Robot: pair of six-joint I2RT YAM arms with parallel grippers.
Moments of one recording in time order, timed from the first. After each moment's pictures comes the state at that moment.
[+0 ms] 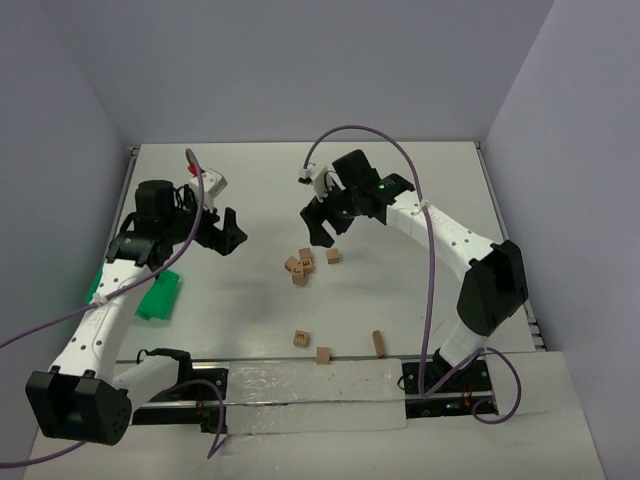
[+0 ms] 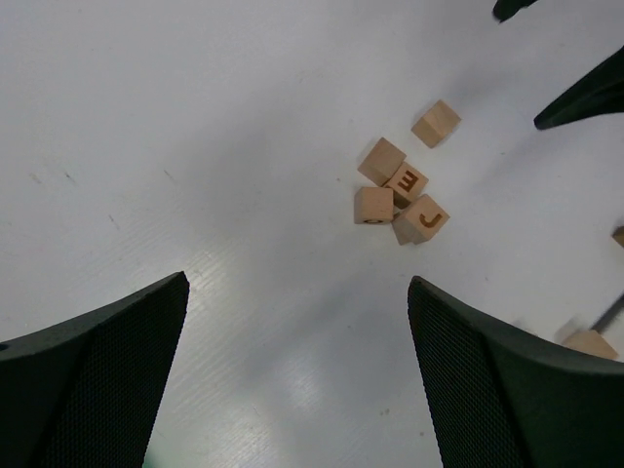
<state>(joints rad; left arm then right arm) -0.21 1.07 0.97 -0.51 0.48 0.19 0.61 1.65 1.46 -0.67 -0.33 -0.18</state>
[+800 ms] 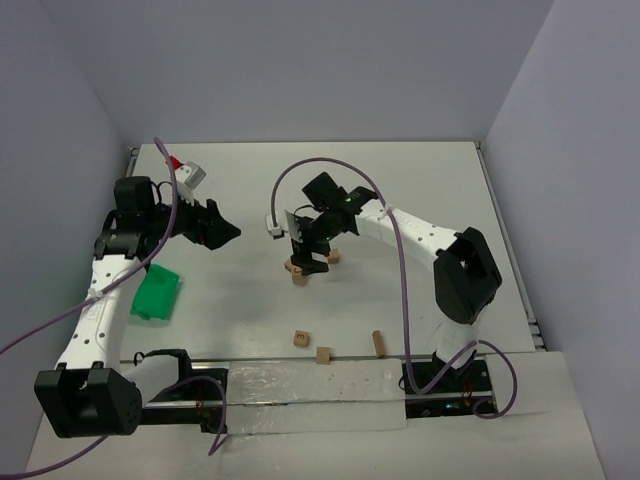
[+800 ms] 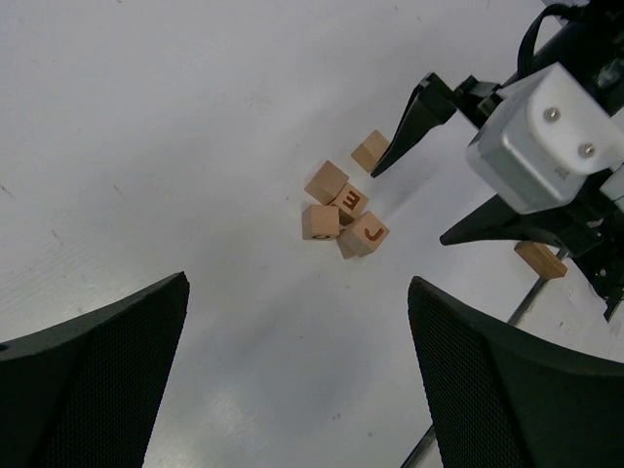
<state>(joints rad) -0.02 1.10 1.01 -0.51 0.79 0.12 0.72 1.79 1.46 -0.75 -0.60 -0.84</state>
